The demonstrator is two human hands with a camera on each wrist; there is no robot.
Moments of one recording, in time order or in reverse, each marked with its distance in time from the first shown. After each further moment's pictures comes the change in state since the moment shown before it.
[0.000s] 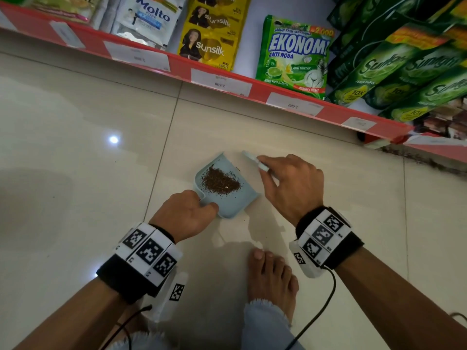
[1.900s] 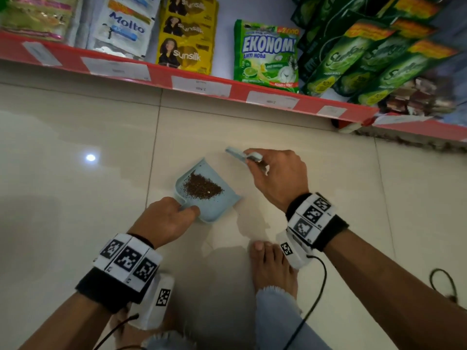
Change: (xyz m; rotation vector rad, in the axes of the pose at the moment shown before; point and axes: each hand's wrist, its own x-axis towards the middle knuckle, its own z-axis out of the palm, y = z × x) left_hand 0.009 -0.038 -0.011 0.009 -0.012 0.023; right_hand -0.001 -0.013 -0.003 0.154 0.041 0.165
